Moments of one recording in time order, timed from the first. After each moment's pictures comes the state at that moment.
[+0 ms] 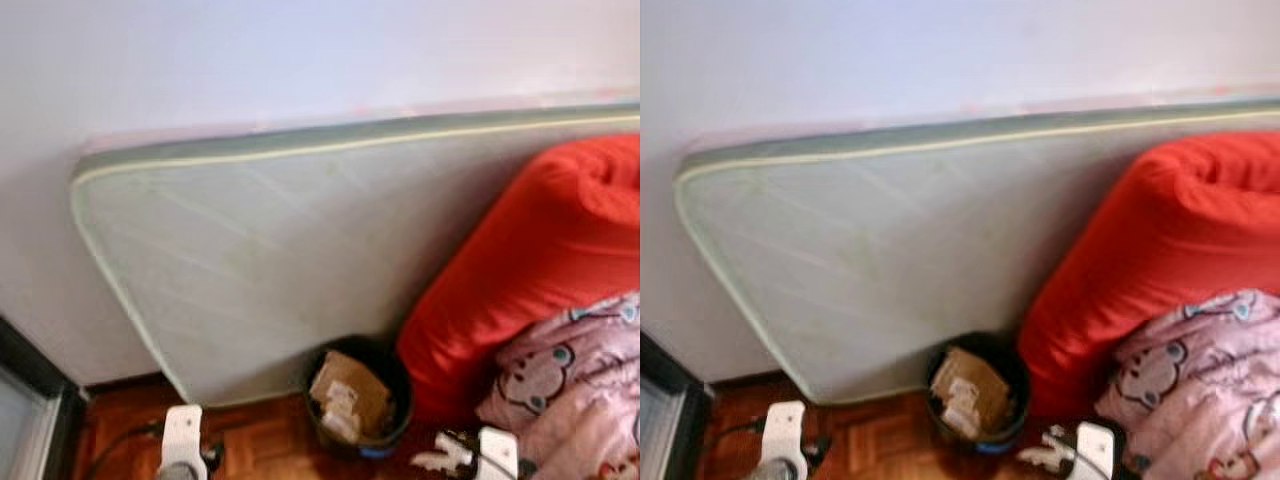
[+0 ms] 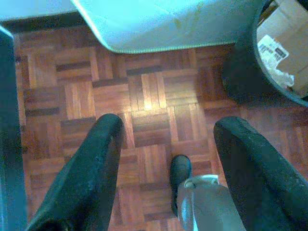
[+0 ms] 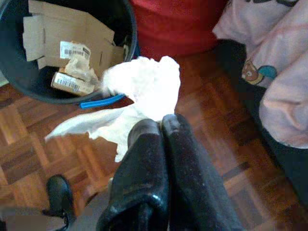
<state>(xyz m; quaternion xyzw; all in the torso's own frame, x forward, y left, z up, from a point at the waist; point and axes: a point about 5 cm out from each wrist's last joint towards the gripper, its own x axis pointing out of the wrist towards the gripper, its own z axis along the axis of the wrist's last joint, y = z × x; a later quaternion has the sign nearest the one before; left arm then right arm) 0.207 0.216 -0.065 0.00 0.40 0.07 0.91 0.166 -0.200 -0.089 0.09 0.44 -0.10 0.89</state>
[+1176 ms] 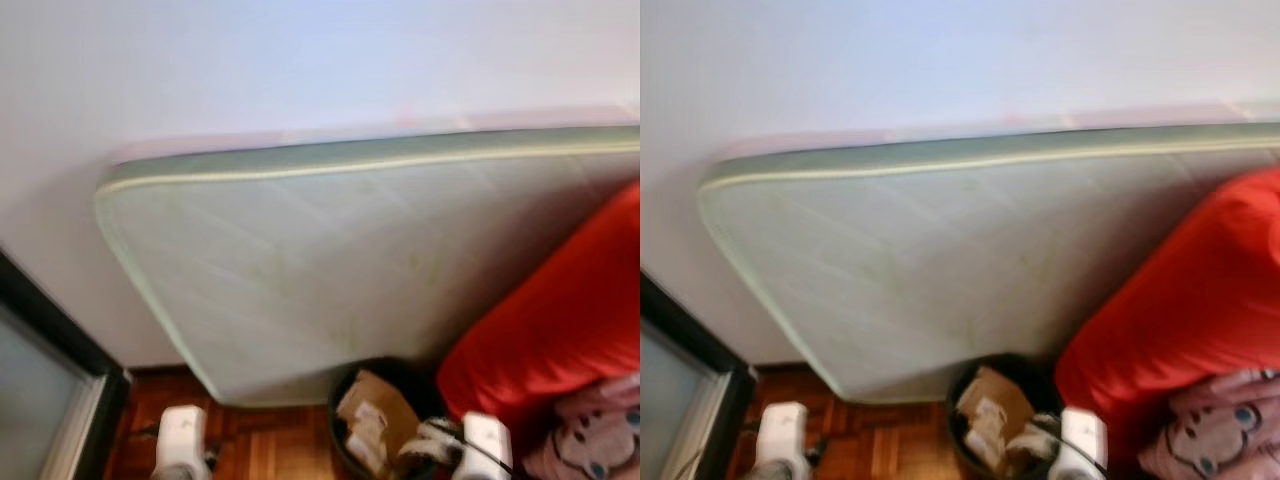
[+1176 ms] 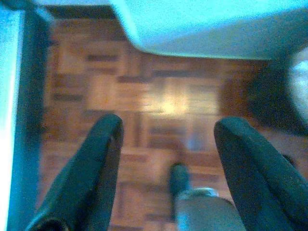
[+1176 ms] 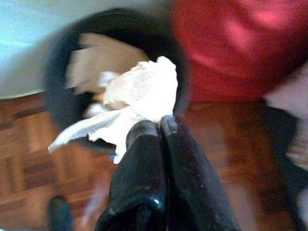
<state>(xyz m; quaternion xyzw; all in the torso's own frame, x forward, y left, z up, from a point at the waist) 0.202 0.204 -0.071 -0.01 0.41 0.06 0.91 0.174 -0.200 -0.084 0.07 0.42 -0.08 0.90</state>
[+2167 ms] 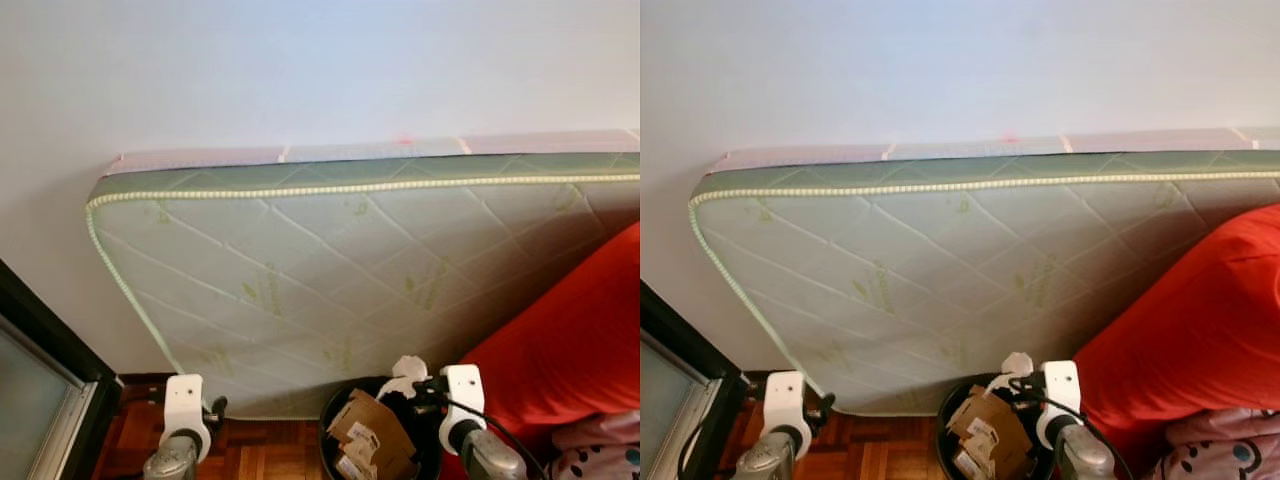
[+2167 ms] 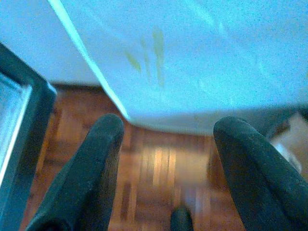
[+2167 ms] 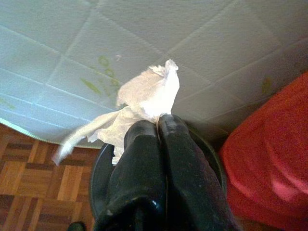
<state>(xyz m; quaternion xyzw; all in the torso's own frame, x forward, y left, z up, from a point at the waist) 0.243 0.217 -0.034 0.01 0.26 0.08 0.96 0.239 -0.179 -0.042 0.06 0.28 0.08 0.95</state>
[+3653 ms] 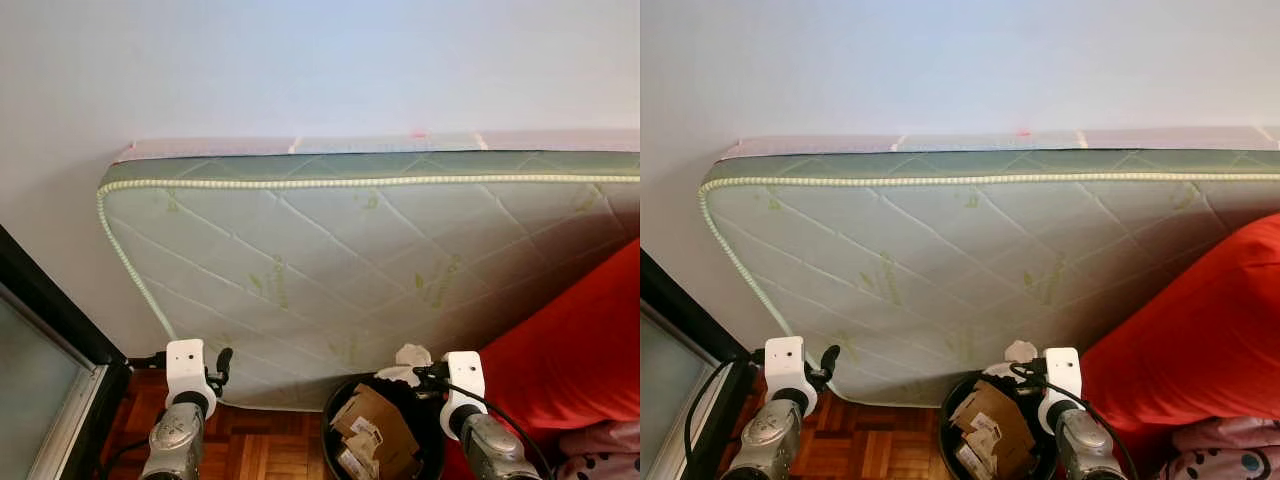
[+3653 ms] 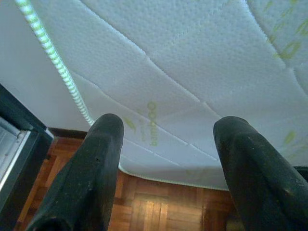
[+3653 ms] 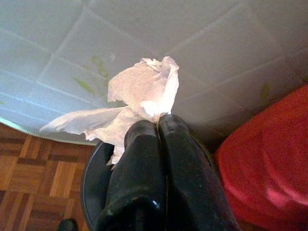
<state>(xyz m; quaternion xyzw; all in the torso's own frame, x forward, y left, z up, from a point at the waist) 0.272 0.208 -0.003 -0.01 0.15 0.07 0.99 0.254 -0.180 -0.035 0.04 0.29 0.06 0.95</state>
